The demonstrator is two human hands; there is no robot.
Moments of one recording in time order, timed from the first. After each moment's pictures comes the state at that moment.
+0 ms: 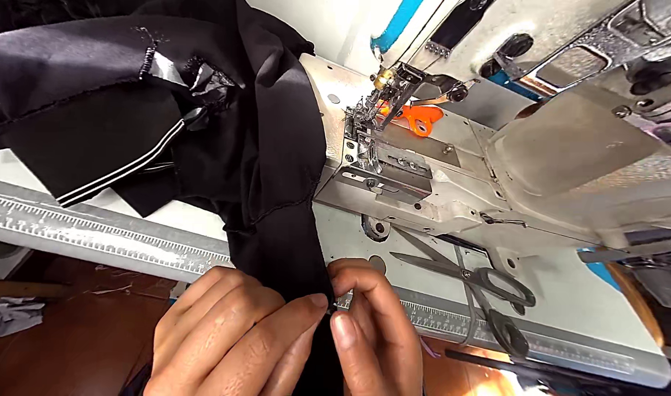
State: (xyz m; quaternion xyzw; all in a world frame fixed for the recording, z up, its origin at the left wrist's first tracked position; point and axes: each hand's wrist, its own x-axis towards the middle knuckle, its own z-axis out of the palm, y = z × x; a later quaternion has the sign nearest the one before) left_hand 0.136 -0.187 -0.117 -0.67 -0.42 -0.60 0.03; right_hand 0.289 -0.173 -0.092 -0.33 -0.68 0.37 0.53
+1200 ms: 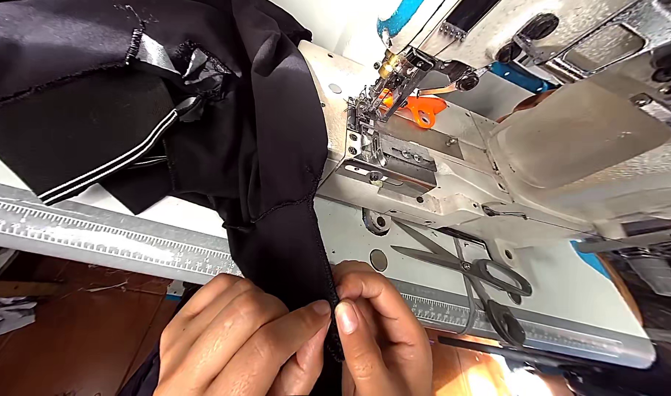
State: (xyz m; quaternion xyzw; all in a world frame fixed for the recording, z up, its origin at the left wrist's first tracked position) left_hand 0.140 -0.191 -0.124 -0.67 -0.42 -0.61 0.01; right_hand 0.282 -0.179 -0.093 -0.32 -0.62 0.42 0.57
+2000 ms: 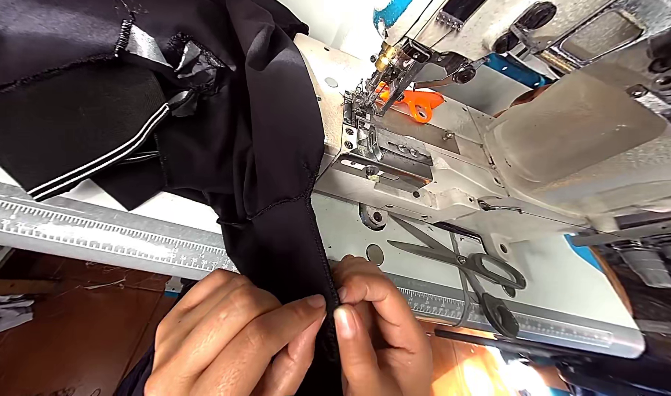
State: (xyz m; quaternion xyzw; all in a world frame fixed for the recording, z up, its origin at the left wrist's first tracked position) left_hand 0.141 -0.191 -0.126 -0.66 -0.42 -0.62 -0.01; right_hand 0.289 -0.176 -0.101 -0.32 -0.67 0.36 0.57
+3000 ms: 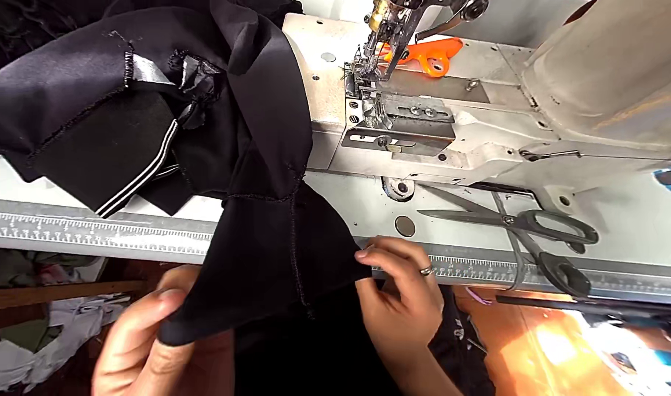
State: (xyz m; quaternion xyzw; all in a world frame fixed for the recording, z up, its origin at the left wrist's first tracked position) left_hand 0.105 -0.227 -0.104 -0.39 -0.34 -0.76 -0.39; right_hand 0.291 -0.171 -0.155 -0.41 -0.67 0.10 0.61
